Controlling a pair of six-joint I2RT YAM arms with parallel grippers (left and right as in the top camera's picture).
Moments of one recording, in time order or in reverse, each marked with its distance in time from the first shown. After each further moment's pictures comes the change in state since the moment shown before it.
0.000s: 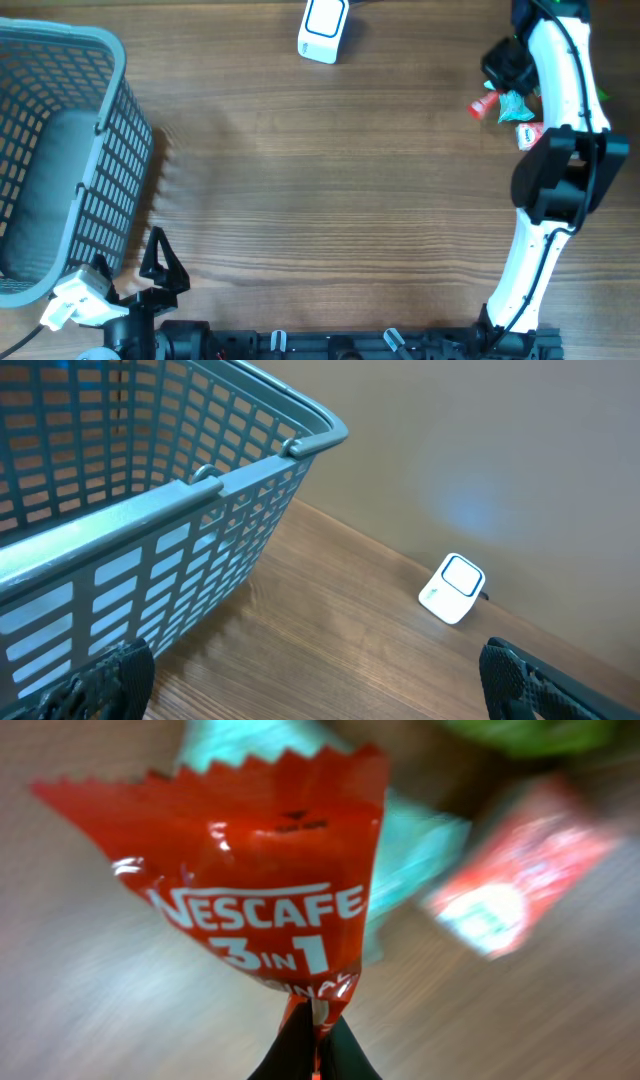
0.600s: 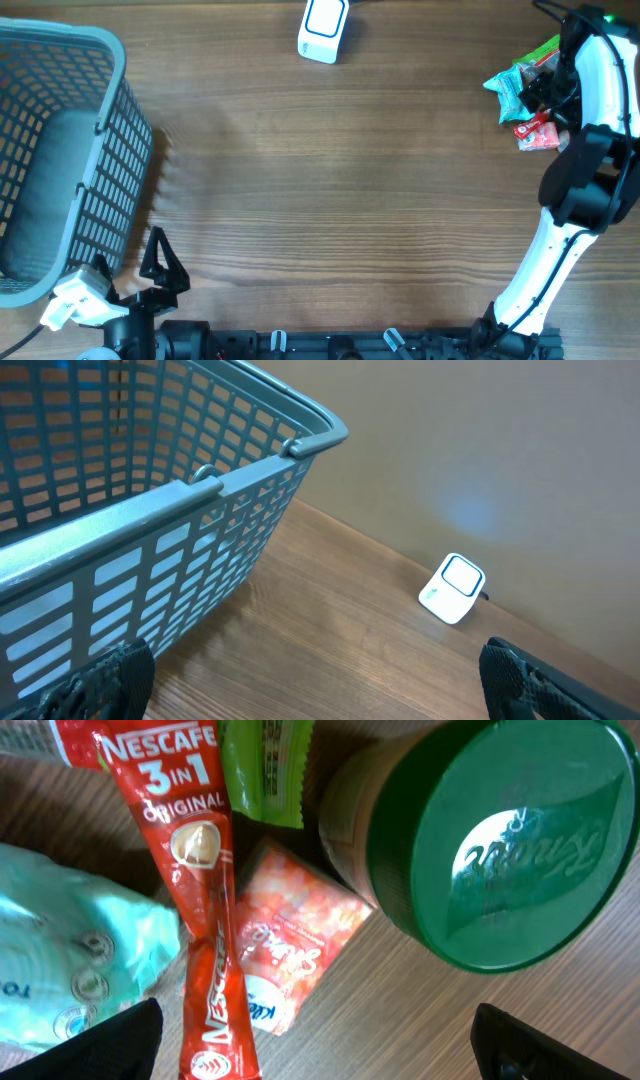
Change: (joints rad) left arm 0.000 0.000 0.000 0.000 0.000 0.000; right arm -0.170 -0.004 -0.088 -0.053 0.098 -0.126
